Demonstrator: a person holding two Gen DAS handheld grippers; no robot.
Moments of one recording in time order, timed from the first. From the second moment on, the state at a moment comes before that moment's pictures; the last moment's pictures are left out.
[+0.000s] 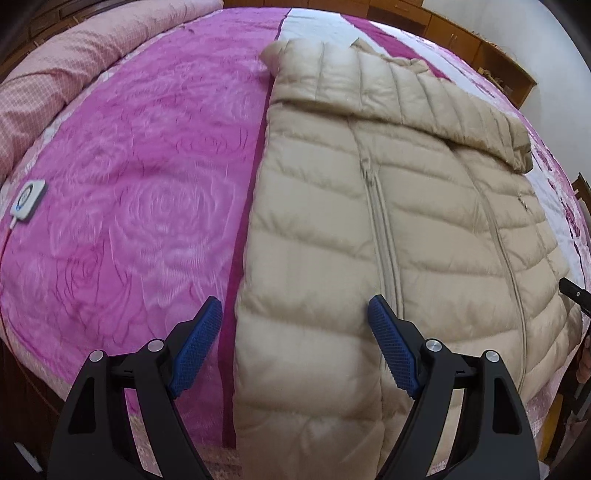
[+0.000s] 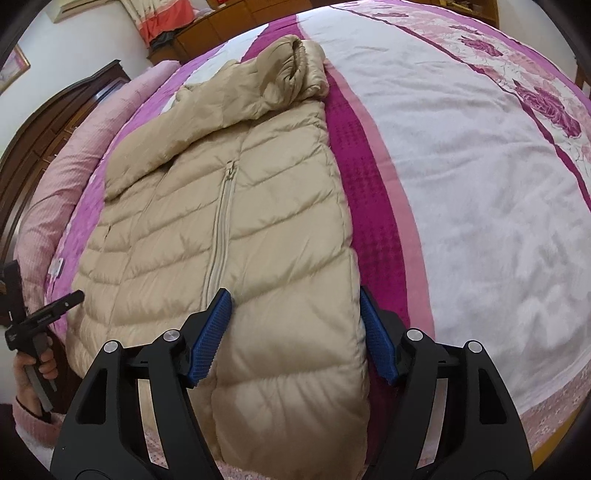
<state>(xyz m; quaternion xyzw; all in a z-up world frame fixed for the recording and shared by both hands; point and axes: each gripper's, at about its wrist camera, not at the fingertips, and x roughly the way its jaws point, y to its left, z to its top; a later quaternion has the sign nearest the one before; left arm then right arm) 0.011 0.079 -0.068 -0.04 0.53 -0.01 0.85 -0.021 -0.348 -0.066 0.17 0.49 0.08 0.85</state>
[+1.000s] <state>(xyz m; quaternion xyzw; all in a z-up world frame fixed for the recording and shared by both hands) 0.010 0.036 -0.061 -0.03 0.54 -0.10 0.83 -0.037 -0.328 -0.062 0.16 0.46 0.12 0.86</state>
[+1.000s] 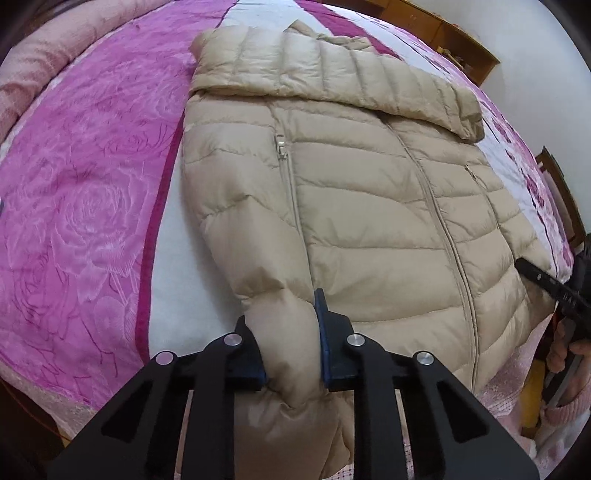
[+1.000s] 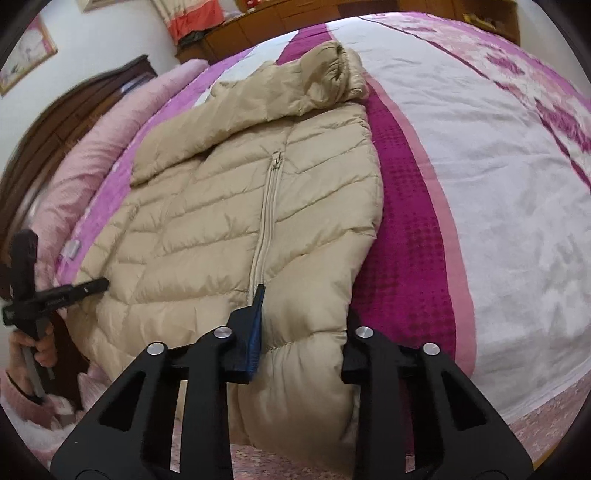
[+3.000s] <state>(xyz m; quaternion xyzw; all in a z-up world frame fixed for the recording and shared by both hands) 0.055 0.064 0.054 -0.04 0.46 -0.12 0.88 0.017 -0.341 0.073 0.22 0.35 0.11 0.90</state>
